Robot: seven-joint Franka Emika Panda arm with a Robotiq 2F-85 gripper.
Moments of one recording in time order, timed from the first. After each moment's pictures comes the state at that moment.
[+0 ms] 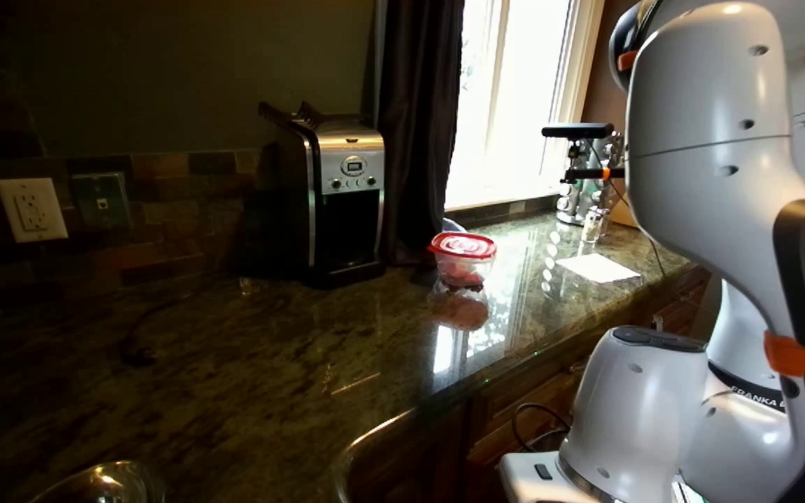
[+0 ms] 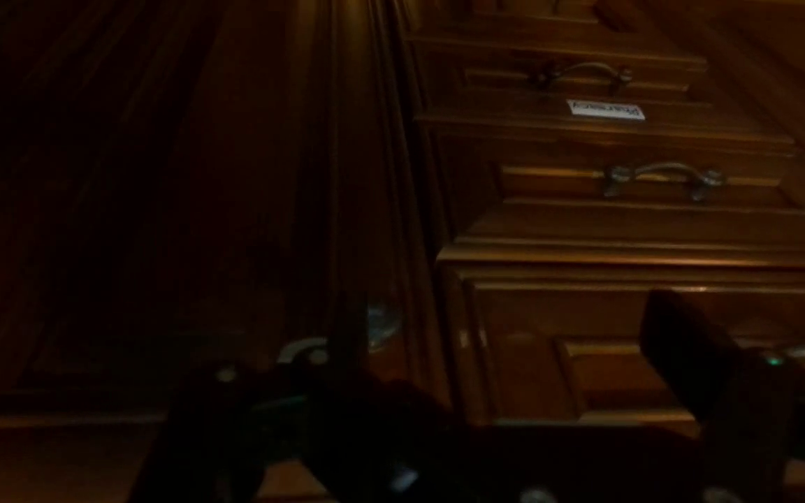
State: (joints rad) arm 0.36 0.53 0.60 -2.67 0.30 3.56 -0.55
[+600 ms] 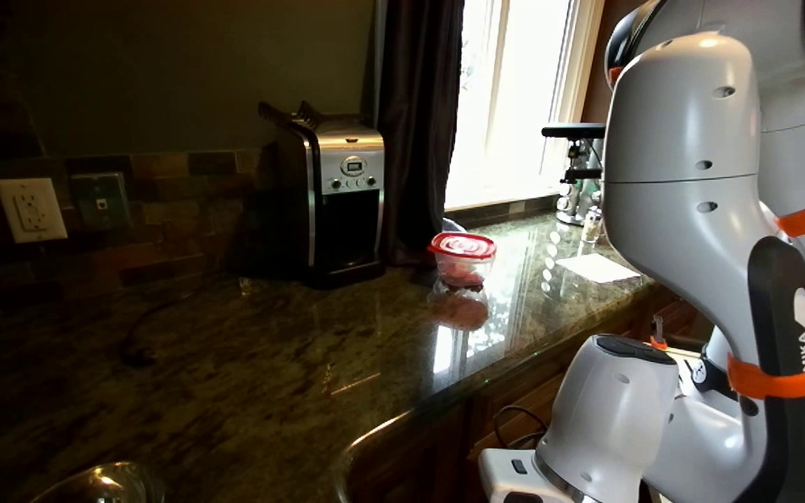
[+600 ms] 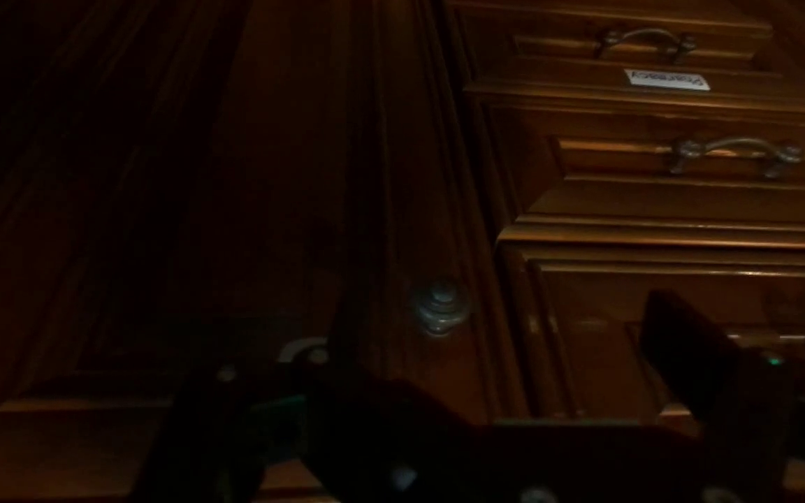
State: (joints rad) arm 0.50 0.56 0.36 -2.63 0.04 3.64 -0.34
